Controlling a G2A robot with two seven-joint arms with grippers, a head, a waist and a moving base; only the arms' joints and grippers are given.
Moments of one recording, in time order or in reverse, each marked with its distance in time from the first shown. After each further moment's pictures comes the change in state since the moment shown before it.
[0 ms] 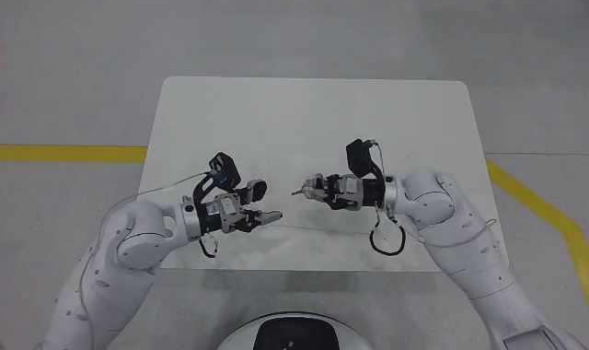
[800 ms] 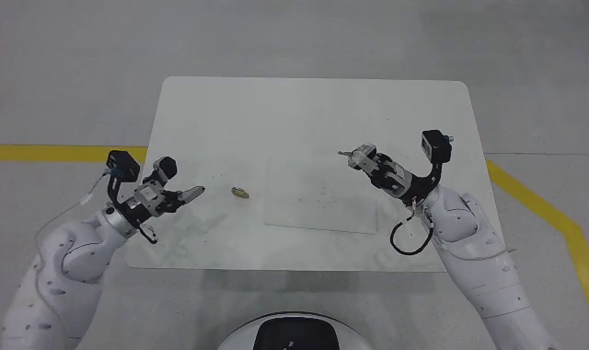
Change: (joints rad) left arm 0.130 0.020 -0.274 0.239 0.242 -0.088 0.461; right arm -0.146 0.016 0.146 0.013 0.155 -0.059 -0.294
